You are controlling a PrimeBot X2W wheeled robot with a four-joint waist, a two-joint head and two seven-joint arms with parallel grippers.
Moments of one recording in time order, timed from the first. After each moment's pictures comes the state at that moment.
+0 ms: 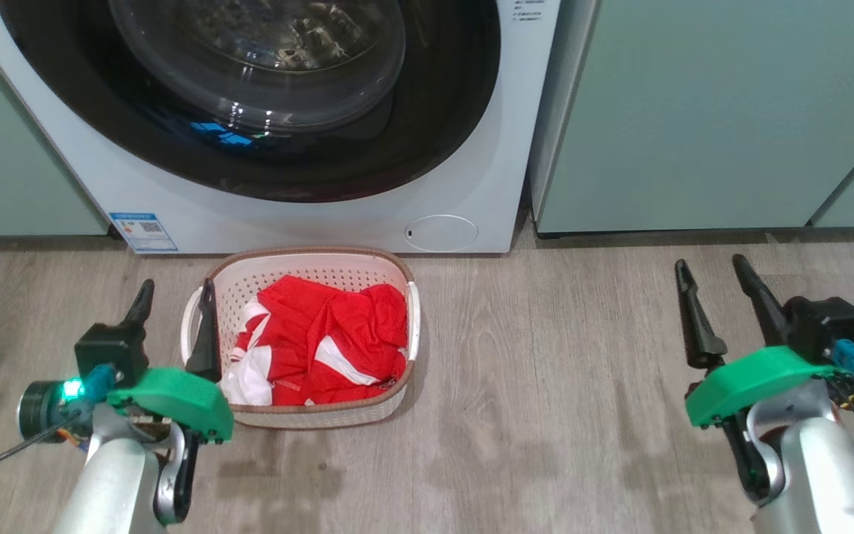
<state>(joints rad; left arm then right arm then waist) -0.21 0.20 -0.17 0.34 -0.27 0.09 -0.23 -0.16 -0.04 -0.08 0.24 0.14 0.13 -0.11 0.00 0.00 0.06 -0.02</state>
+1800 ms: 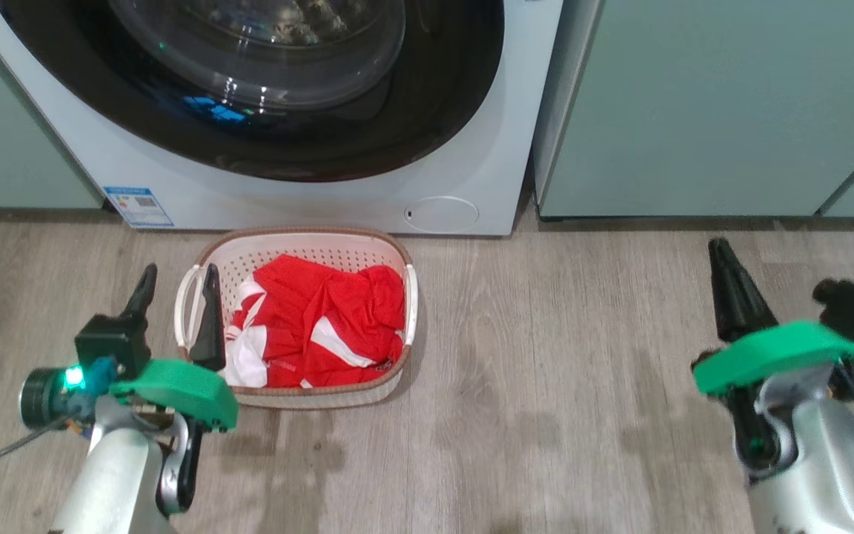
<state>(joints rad) -0.22 0.20 -0.20 0.31 -0.29 0.11 -0.25 -0.21 -0.05 -0.09 0.31 0.42 0.13 -0.10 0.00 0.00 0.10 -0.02</state>
